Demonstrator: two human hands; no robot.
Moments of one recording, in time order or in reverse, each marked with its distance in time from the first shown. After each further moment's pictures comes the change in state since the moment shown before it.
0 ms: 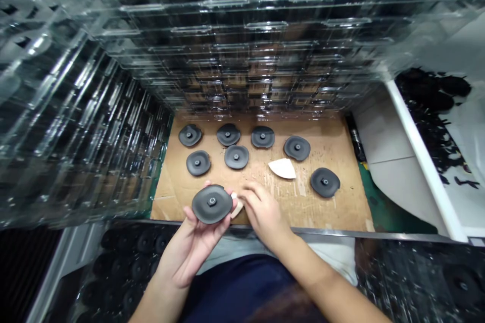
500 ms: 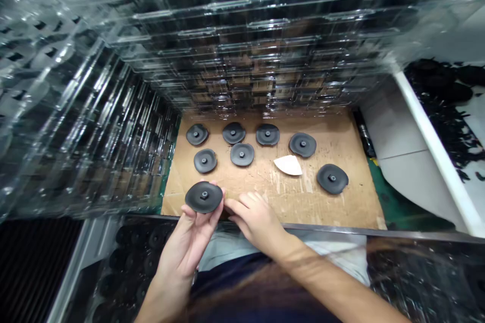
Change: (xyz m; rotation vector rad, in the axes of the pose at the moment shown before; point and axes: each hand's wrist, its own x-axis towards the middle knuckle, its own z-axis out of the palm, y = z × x) left_hand -0.004 0.006 -0.006 -0.035 0.142 0.226; right_hand -0.003 -0.017 0.016 -0.053 -0.138 -0.201
